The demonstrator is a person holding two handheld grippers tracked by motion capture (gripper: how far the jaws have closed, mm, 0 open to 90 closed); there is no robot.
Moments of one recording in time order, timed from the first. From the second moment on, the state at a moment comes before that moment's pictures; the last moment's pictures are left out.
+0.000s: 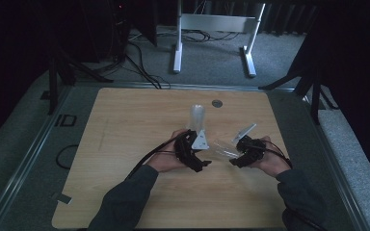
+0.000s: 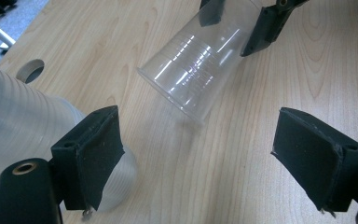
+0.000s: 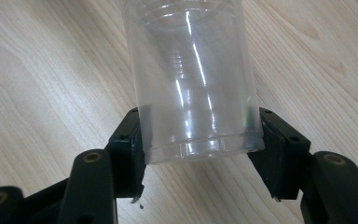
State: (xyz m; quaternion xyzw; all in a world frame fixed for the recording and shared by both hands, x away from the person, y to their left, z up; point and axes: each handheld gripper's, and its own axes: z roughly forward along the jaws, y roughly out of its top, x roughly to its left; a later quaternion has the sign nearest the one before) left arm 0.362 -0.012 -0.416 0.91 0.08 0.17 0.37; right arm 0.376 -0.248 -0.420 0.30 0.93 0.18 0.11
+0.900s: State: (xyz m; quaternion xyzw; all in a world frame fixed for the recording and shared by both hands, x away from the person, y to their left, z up) left arm 0.367 -0.012 -0.418 0.90 0.11 0.16 0.38; right arm 0.380 -0.263 -0.428 0.38 0.89 0.19 0.16
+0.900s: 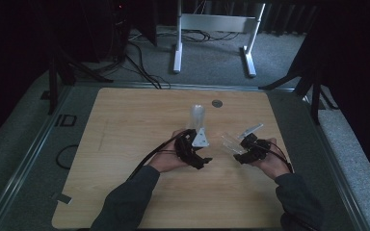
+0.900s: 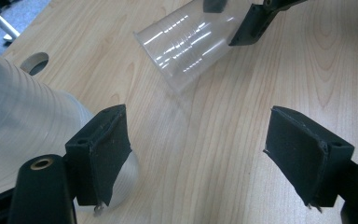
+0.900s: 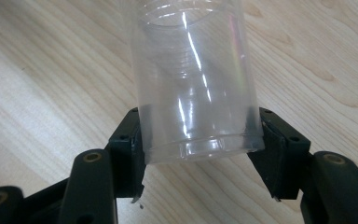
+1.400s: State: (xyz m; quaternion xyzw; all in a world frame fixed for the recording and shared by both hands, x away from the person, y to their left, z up) left arm 0.369 -0.011 -0.417 0.90 0.12 0.16 0.39; right arm 0.380 -0.265 -0.434 0.43 0.86 0.20 0.20
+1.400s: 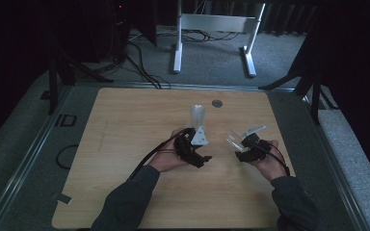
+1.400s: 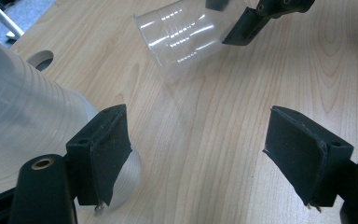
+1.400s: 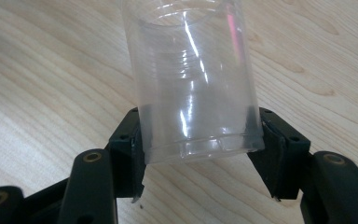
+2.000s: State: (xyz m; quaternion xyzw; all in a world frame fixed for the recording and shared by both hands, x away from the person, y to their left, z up) left arm 0.372 -0.008 -0.419 0.89 0.14 0.16 0.40; right arm 0.378 -0.274 -0.439 0.48 0.82 0.22 0.22
